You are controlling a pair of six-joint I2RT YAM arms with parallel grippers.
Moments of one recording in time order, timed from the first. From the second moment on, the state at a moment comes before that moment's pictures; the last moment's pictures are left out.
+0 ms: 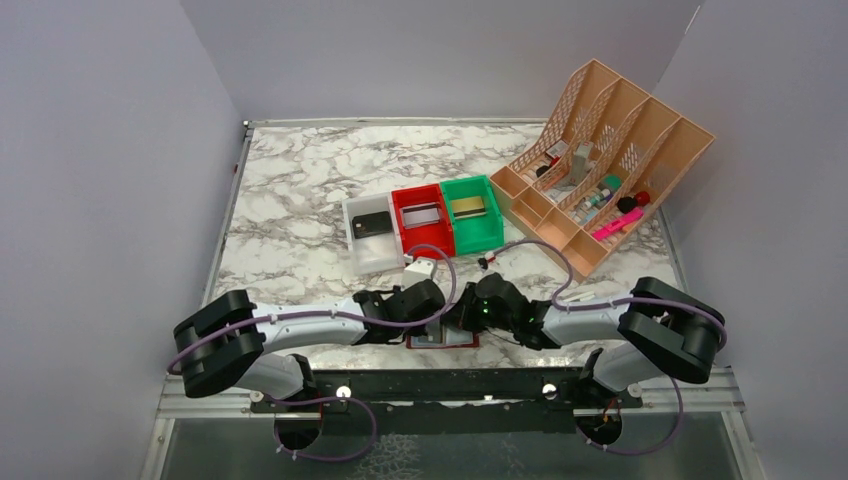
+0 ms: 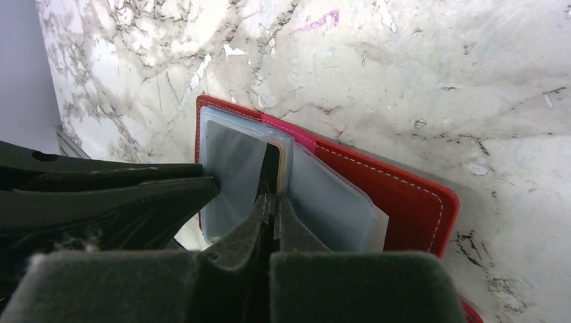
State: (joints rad) left arm -1.15 1.35 0.63 -0.28 -0.34 -0.77; right arm 1.00 1.45 0.38 0.43 0.04 1.05
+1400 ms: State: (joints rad) left arm -1.15 1.31 0.58 -0.23 -0.35 -0.80; right arm 0.94 1.46 0.39 0.45 -0.06 1.01
